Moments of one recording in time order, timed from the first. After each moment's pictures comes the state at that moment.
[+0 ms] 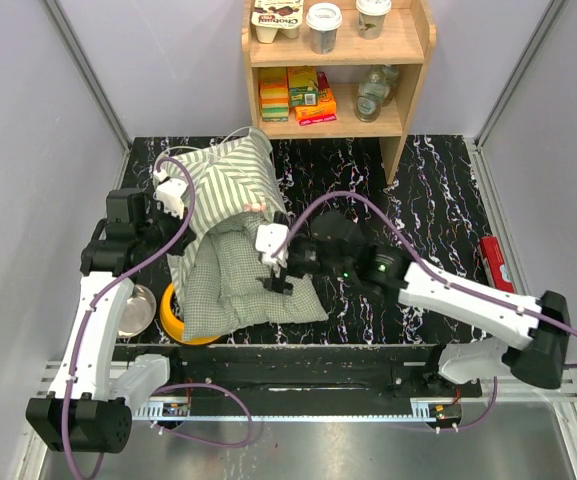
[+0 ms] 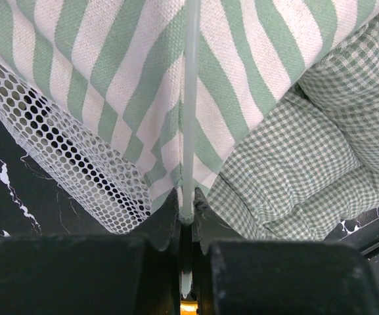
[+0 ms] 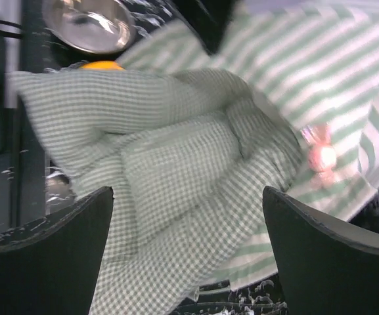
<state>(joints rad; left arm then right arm) -0.03 0.97 1.04 -0.76 0.40 0.23 1.07 1.35 1.19 -0.17 -0.13 -0.43</state>
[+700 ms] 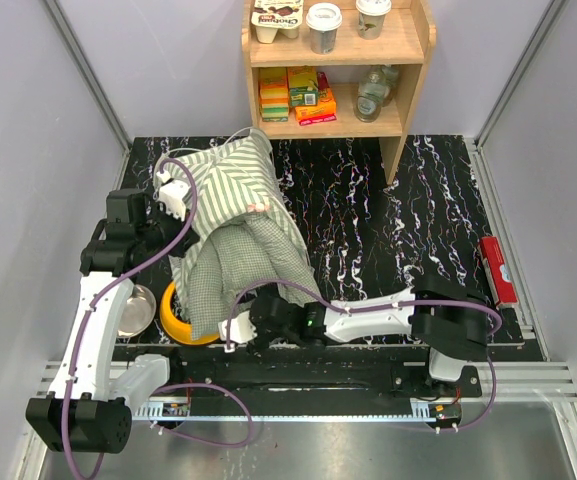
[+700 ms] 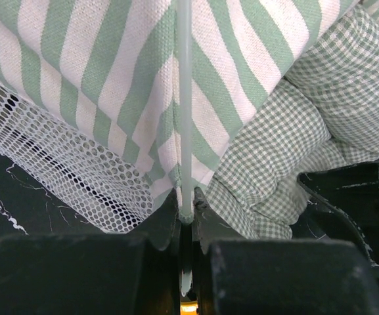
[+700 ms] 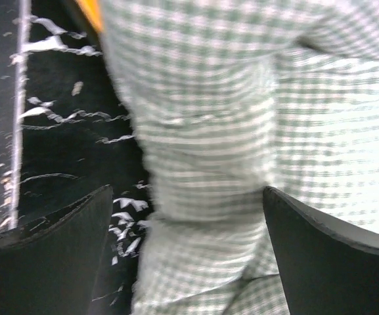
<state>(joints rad) -0.03 0.97 1.04 -0.78 0.46 0.26 1.34 1.74 0.96 0.06 0.22 -0.74</state>
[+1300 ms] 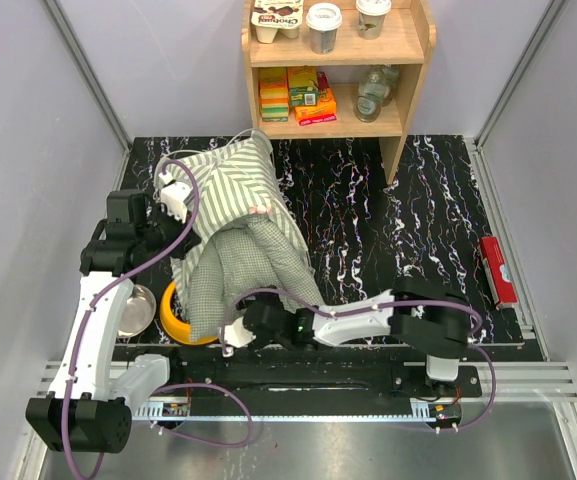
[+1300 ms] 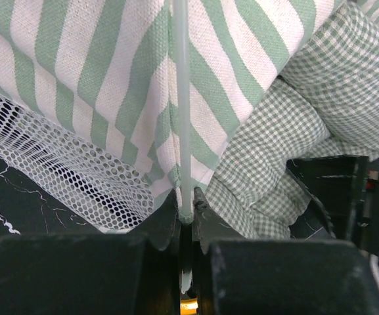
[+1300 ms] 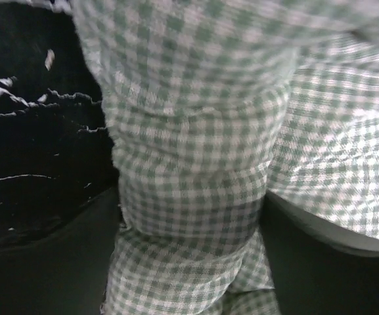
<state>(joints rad) -0.03 0.97 1.04 -0.79 0.49 0.28 1.37 1.80 0.97 0.10 0.38 -0.83</state>
